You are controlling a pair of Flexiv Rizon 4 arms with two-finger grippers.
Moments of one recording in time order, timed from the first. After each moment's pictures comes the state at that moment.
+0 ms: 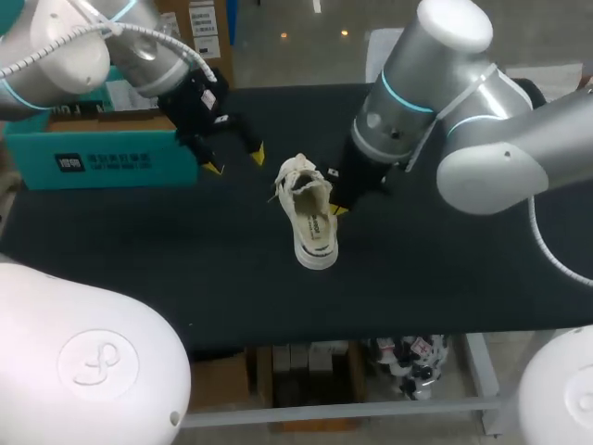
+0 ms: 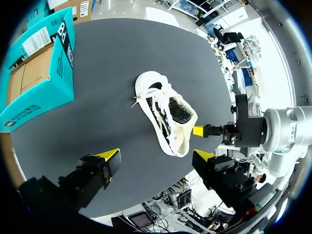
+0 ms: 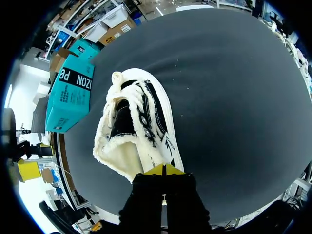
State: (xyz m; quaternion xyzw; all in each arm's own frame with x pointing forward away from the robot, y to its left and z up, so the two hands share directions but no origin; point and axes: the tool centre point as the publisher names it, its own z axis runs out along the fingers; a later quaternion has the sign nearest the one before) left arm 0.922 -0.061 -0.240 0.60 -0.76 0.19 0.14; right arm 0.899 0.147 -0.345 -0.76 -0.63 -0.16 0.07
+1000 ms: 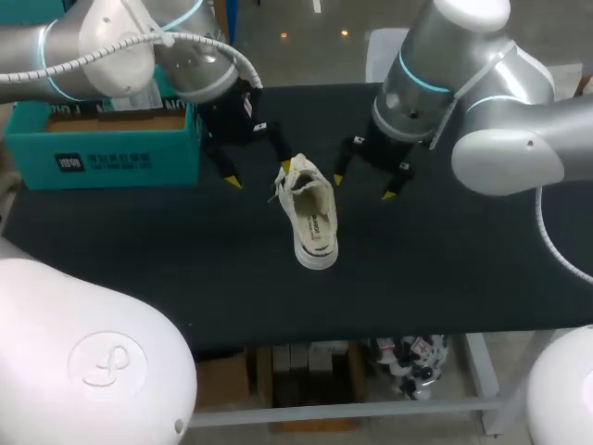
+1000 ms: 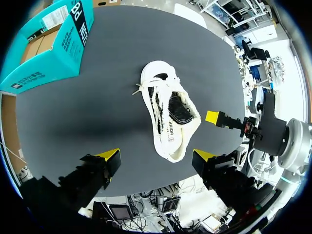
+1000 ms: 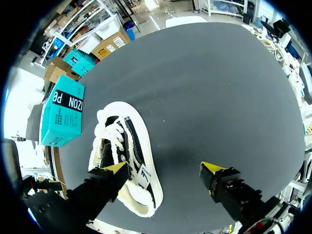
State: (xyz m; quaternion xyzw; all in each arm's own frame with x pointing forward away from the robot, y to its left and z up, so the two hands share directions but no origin) left arm 0.903 -0.101 -0.253 0.70 -0.70 0.13 0.12; right arm 0.939 0.098 -0.327 -0.77 -0.62 -0.16 0.00
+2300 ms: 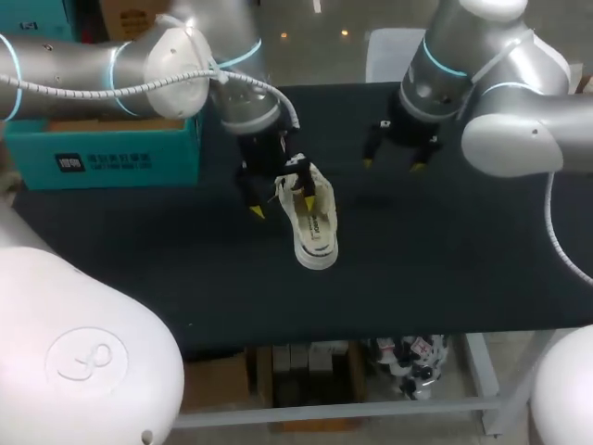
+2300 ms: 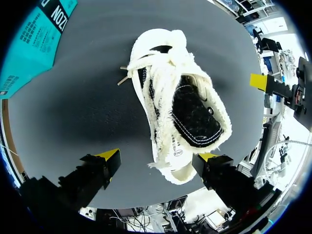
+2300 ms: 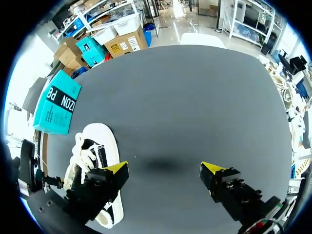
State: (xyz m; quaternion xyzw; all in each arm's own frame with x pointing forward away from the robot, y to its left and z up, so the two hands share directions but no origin) left arm 0.911 -0.140 -0.339 0.69 -0.71 0.06 0.12; right arm 1.010 0.030 -0.337 -0.69 -0.70 -0.16 -0.04
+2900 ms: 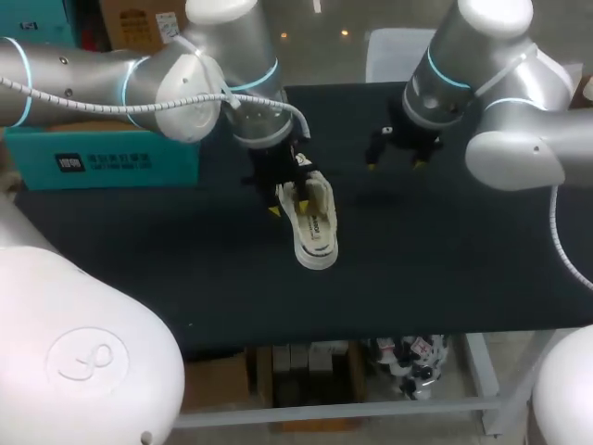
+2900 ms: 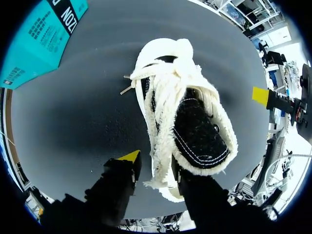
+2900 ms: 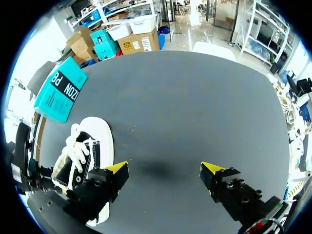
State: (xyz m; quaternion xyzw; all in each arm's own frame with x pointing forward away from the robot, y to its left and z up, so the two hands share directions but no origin) left arm 0.925 -0.145 -0.354 0.73 -0.68 0.08 0.06; right arm 1.022 0.029 -0.347 -0.63 -0.75 -0.17 -0.08
